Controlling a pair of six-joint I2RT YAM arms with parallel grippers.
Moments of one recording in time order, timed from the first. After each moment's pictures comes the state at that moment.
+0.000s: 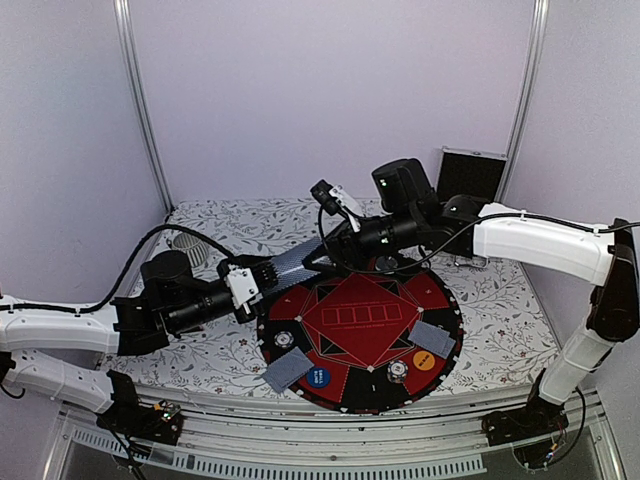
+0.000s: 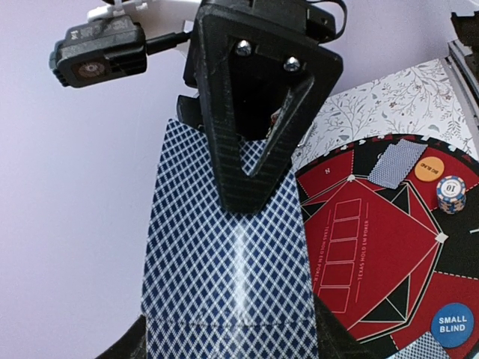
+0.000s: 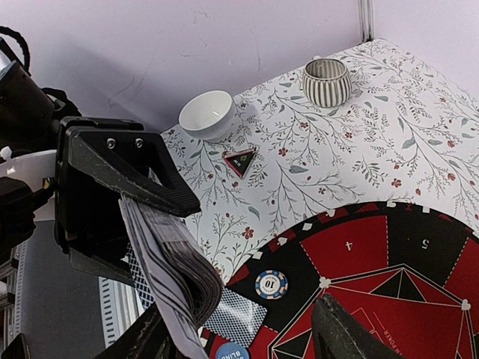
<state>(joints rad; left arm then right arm) -1.00 1.08 0.52 0.46 -0.06 0.66 0.91 1.65 1.42 -0.28 -0.44 0.10</state>
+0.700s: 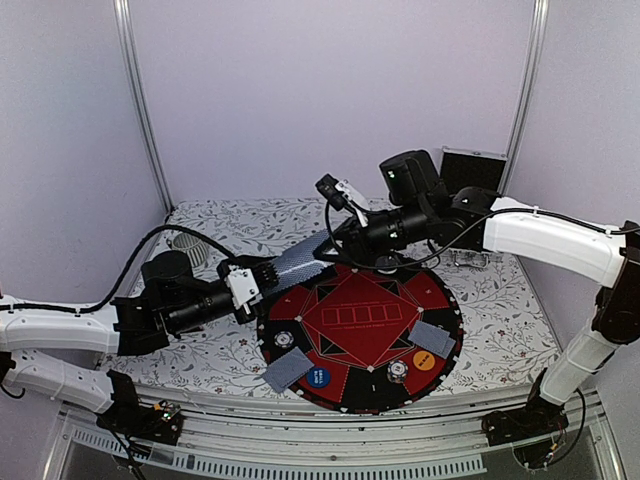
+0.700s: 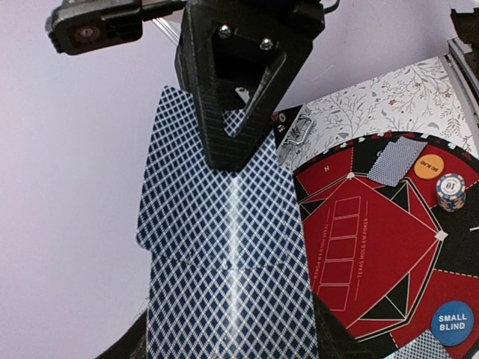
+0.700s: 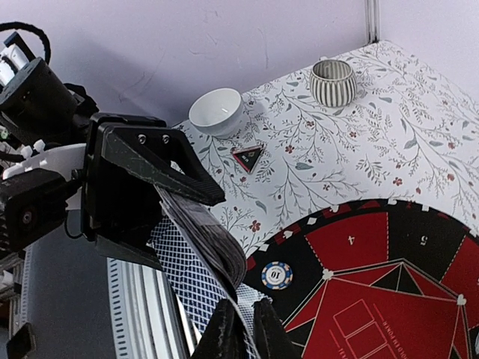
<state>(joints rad) -1.00 1.08 0.52 0.46 -0.06 0.66 0.90 1.62 1.44 -0.36 -0.45 0.07</state>
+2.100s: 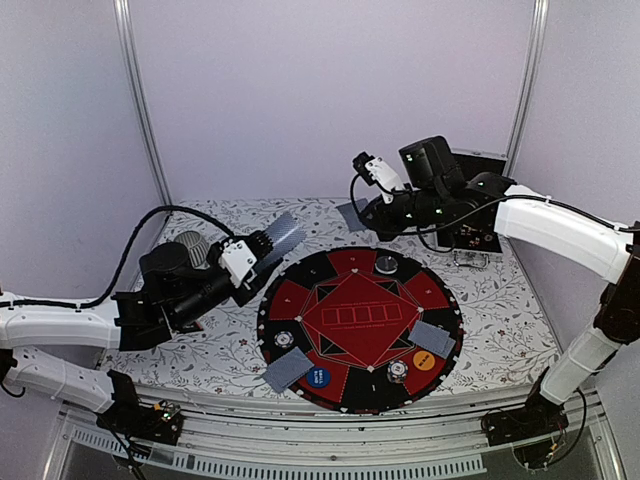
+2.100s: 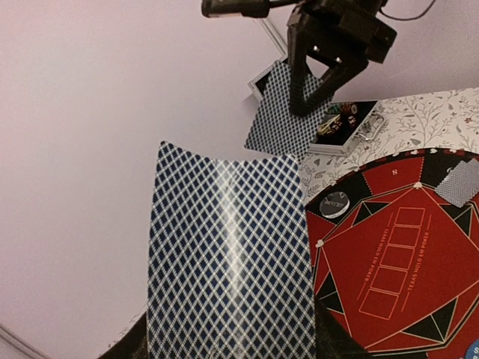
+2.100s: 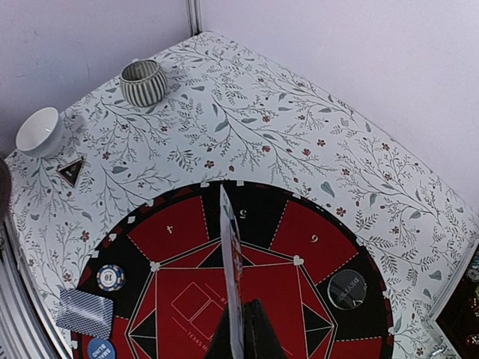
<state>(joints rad) -0.99 1.10 0.57 0.49 -0.31 0.56 0.79 1.58 1.48 -0.46 0.00 -0.02</state>
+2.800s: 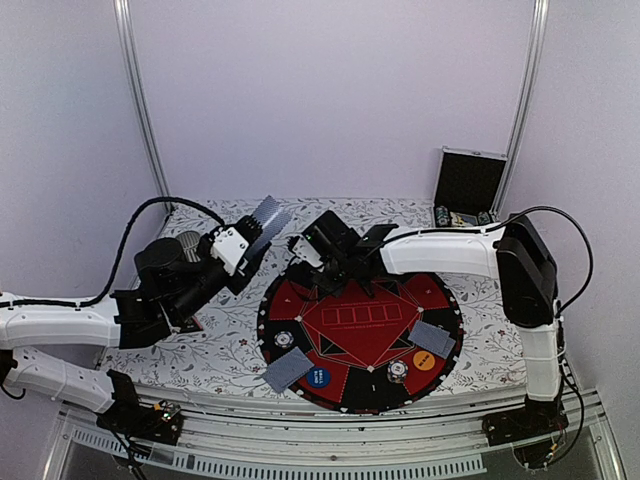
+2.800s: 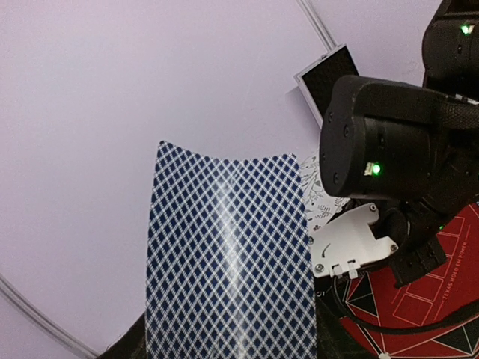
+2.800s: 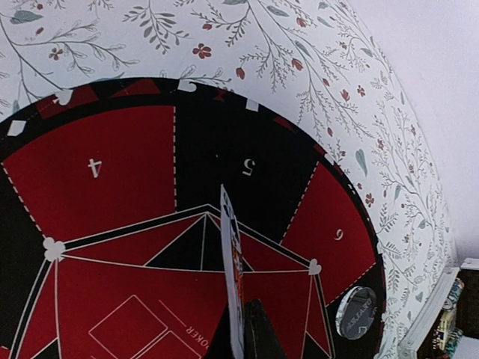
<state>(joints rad) -0.96 1.10 0.57 0.54 -0.42 0.56 0.97 2.12 1.67 -0.46 0.37 -0.25</state>
